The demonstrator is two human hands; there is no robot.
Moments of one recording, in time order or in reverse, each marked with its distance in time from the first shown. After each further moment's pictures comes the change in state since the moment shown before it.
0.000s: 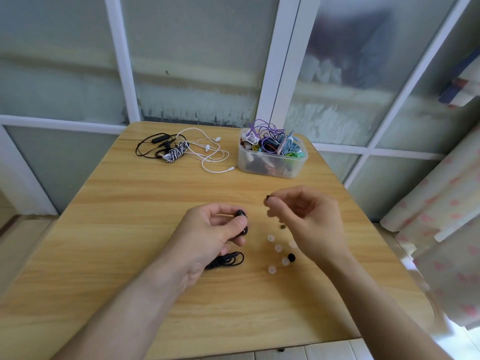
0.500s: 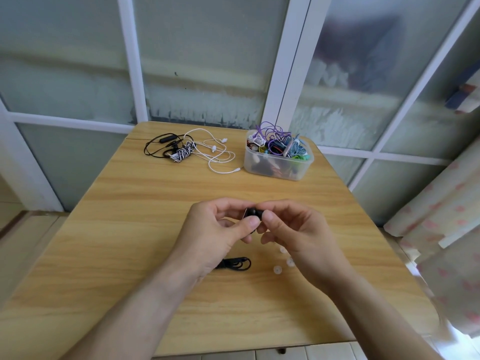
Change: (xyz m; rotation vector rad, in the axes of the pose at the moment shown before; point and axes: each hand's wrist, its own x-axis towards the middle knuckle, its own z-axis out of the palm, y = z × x) left_hand -0.010 0.006 -0.002 0.118 0.011 0.248; right_hand -0.019 -0.004 0.015 0.315 -0.239 0.106
